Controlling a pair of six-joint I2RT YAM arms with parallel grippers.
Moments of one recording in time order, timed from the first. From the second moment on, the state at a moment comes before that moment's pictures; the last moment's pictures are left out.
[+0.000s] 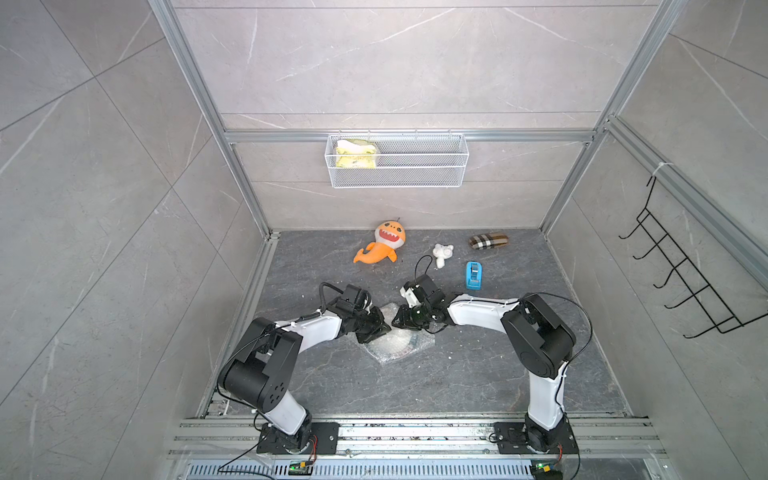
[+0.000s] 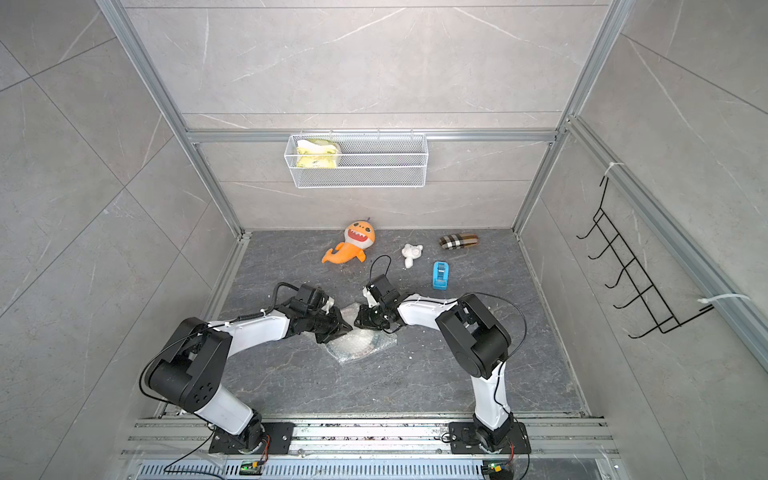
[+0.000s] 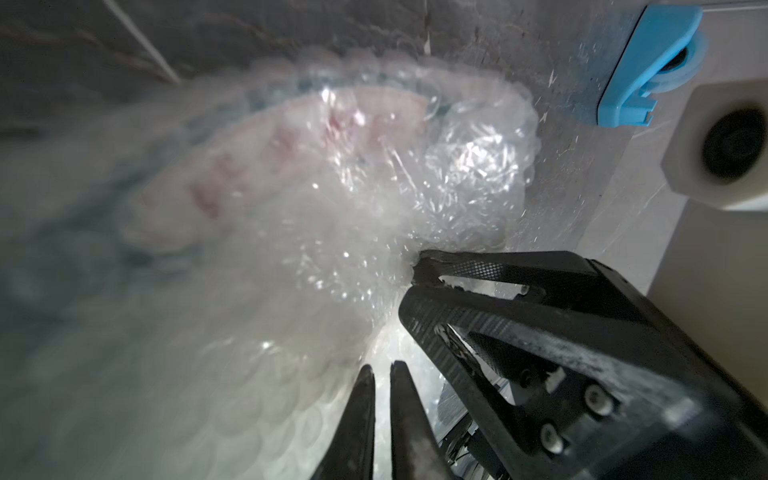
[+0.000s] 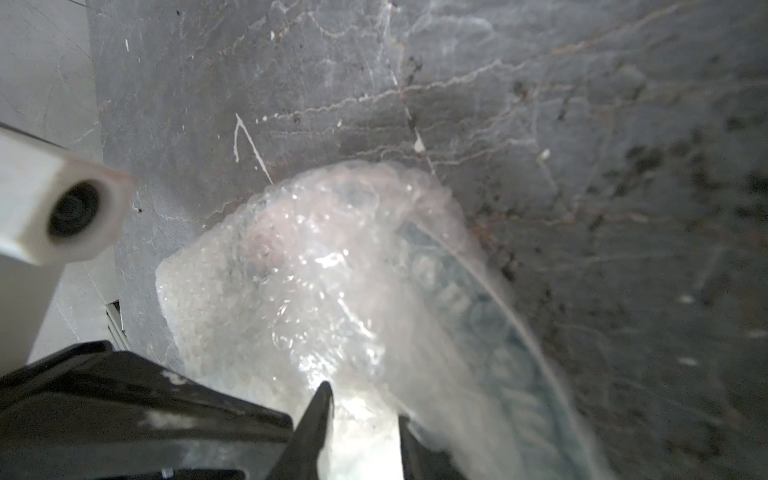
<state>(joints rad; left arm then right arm) -0.46 1.59 0.79 -0.19 0.54 -0.95 0.70 1.97 1.18 -0.18 -0.39 0.66</state>
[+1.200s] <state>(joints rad) -0.57 1.65 0.71 -0.09 0.56 -0.91 0.70 1.91 1.14 -0.18 -0.38 0.67</state>
